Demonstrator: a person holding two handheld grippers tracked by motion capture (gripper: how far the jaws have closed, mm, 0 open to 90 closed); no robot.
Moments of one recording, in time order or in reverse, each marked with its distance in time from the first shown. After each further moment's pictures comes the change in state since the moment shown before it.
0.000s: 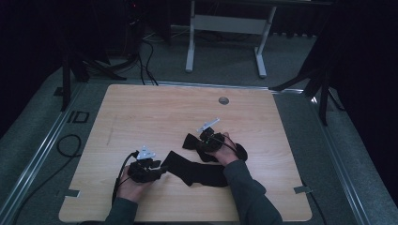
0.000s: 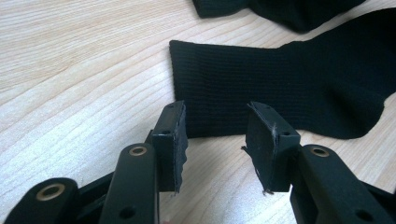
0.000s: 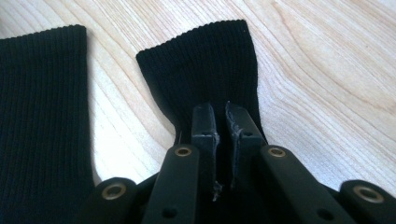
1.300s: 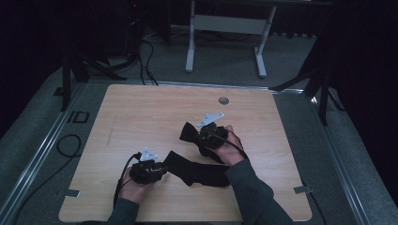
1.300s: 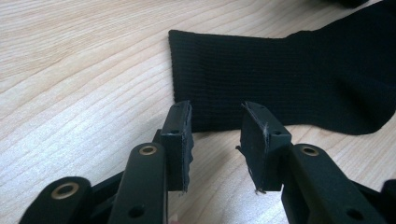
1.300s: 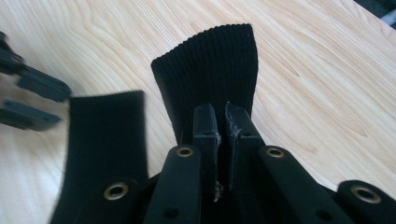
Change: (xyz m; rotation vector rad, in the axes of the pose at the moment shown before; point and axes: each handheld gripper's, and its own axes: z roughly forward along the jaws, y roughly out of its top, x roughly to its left) left arm -0.005 -0.002 0.006 0.023 0.027 0.007; right arm 0.034 0.030 -0.077 -0.139 -0.072 -0.077
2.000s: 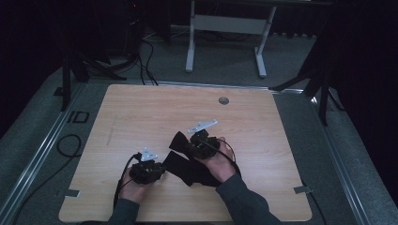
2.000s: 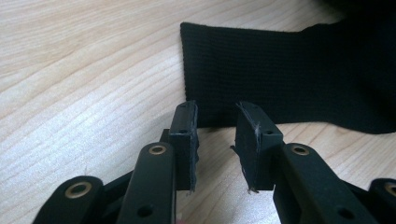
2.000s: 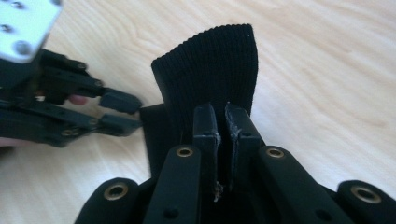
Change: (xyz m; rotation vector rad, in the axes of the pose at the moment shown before) left arm -0.001 -0.001 0.003 0.019 0.039 -0.010; right arm 0.050 0.007 -0.010 0.034 0.045 0.169
